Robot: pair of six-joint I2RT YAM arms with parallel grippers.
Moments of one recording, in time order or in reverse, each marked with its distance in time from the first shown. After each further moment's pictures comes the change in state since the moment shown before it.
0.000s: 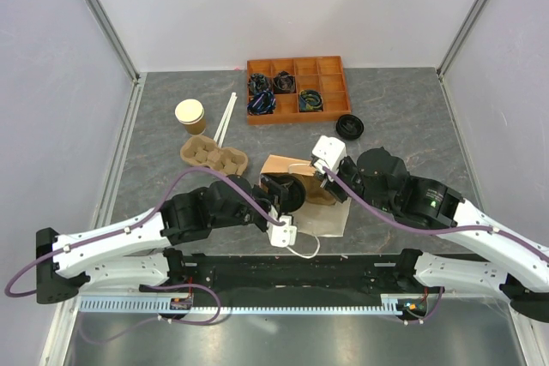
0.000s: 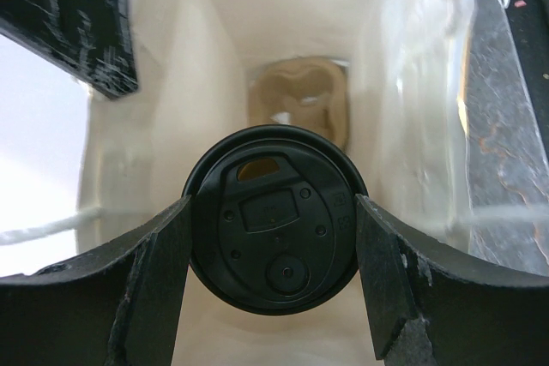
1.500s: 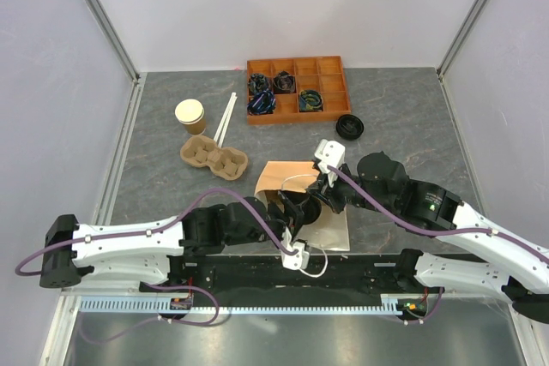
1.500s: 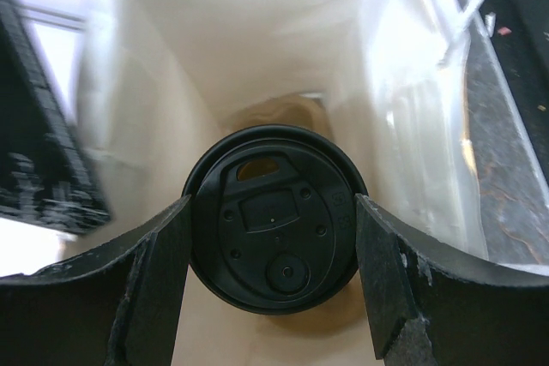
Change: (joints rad) left arm -0.151 0.073 -0.136 0.250 -0.093 0.063; right arm 0.007 -0.027 -0.055 0.023 -0.156 0.173
